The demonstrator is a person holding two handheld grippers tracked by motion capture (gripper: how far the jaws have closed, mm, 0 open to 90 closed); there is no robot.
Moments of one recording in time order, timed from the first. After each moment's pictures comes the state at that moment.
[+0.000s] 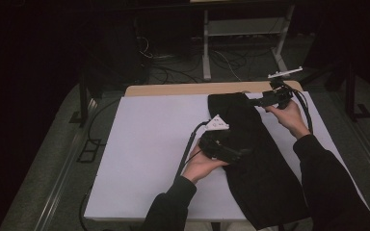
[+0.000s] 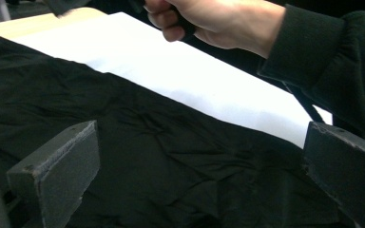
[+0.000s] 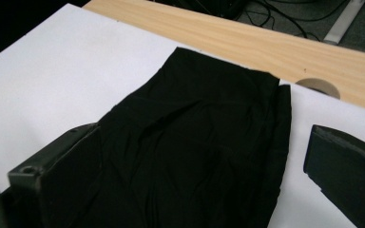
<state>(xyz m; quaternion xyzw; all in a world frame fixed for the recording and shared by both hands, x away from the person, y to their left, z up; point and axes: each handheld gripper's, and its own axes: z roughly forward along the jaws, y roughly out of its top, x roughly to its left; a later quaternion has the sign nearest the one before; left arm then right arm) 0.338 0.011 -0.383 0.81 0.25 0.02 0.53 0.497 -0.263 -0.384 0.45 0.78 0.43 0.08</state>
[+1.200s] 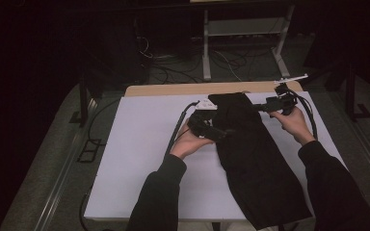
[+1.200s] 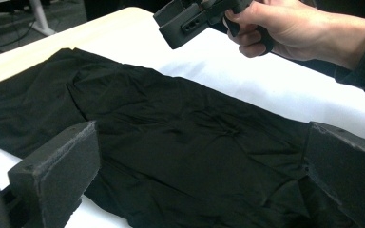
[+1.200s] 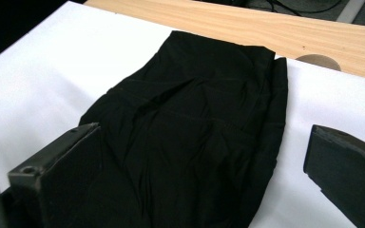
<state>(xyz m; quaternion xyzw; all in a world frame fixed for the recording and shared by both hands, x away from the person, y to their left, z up) 0.403 0.037 -0.374 0.83 0.24 0.06 0.50 0.488 -0.280 -0.402 0.46 0.77 0.45 0.06</state>
